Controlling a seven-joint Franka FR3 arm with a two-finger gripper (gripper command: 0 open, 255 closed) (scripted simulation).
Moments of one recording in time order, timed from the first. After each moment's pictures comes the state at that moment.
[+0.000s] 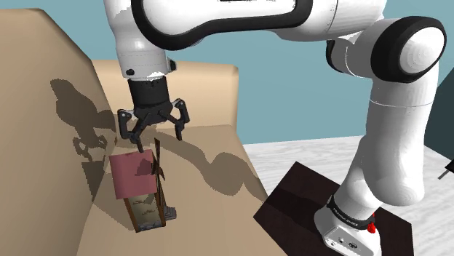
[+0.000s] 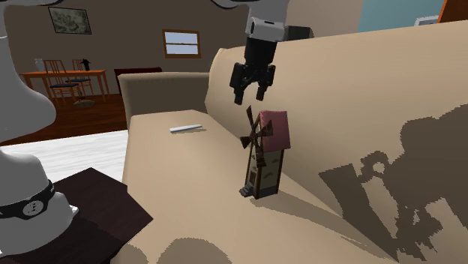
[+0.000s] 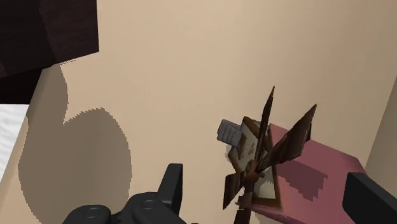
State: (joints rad) arm 0.25 0.34 0.51 -1.45 -0.01 1.61 1.02
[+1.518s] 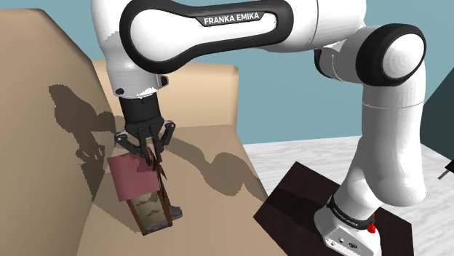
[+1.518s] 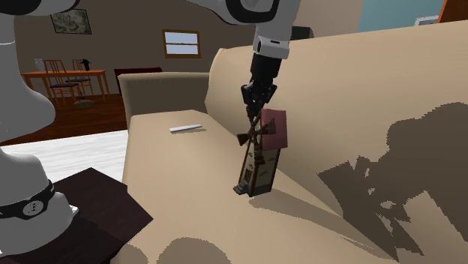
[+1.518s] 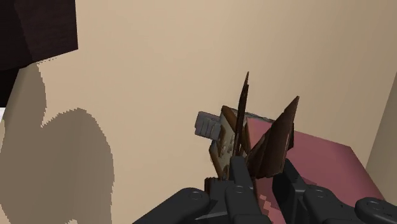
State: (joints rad) arm 0.29 0.42 0.50 -1.43 -0.04 1.67 1.06
